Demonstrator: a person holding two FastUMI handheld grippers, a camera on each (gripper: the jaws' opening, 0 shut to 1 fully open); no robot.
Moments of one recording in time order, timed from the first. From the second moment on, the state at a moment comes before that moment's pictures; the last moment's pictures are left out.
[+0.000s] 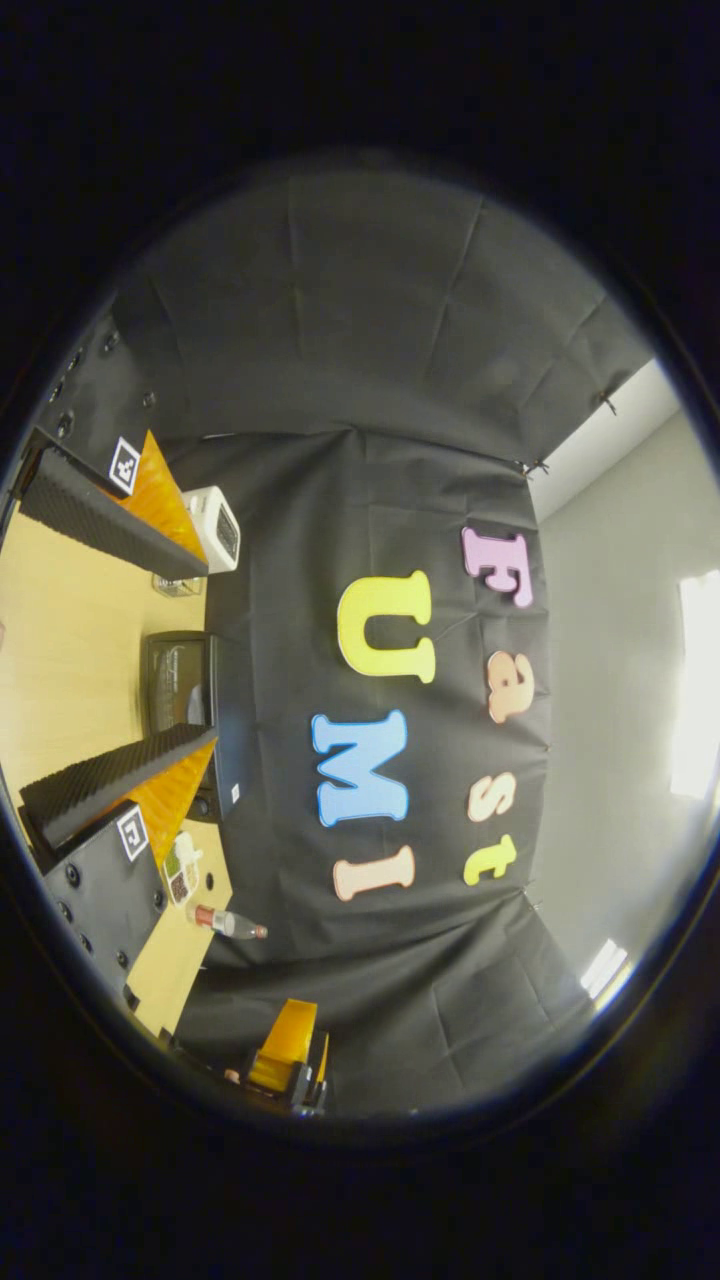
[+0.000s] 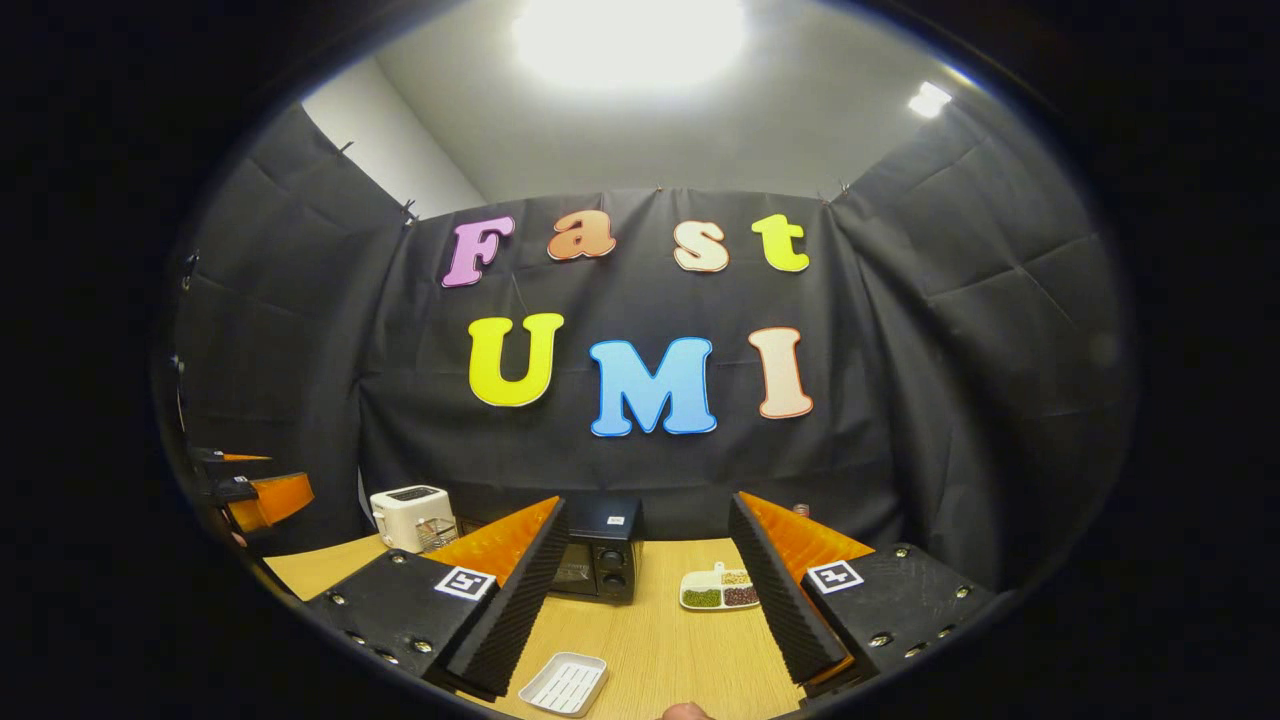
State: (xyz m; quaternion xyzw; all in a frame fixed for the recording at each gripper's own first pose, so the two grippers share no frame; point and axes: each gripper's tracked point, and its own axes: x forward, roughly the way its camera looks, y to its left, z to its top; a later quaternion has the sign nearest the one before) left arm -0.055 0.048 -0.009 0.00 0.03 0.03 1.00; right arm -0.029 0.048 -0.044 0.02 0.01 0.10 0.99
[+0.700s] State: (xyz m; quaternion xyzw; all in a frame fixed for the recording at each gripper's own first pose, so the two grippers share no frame) left arm -0.048 0.045 0.004 -0.01 0.01 0.02 1.00; right arm -0.027 0.049 -0.027 0.02 -0.01 0.09 1.00
